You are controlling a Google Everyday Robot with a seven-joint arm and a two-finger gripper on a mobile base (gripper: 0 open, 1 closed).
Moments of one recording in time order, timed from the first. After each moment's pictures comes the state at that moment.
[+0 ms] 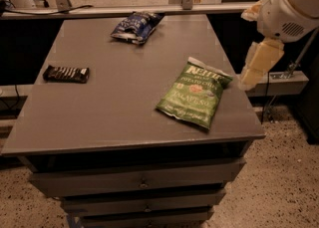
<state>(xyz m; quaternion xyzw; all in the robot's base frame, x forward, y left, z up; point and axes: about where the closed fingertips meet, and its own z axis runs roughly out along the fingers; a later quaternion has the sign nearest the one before) 0.528 -0.197 0.965 -0.62 0.74 -0.04 0.25</state>
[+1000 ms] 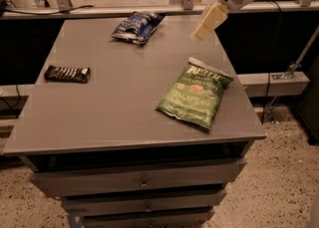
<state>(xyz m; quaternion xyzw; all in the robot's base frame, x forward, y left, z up) 0.692 -0.128 0.982 -0.59 0.70 0.04 0.40</state>
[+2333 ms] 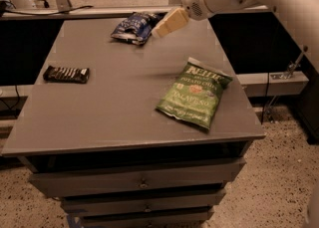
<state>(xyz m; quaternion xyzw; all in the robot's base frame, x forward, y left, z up) 0.736 -0.050 0.963 -0.48 0.73 0.12 0.48</state>
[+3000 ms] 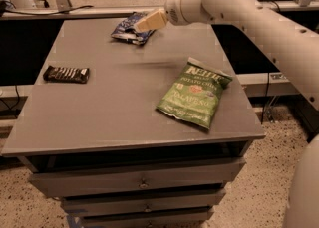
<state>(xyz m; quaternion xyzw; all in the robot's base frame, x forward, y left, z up) 0.785 -0.008 0.945 -0.39 0.73 0.14 0.55</state>
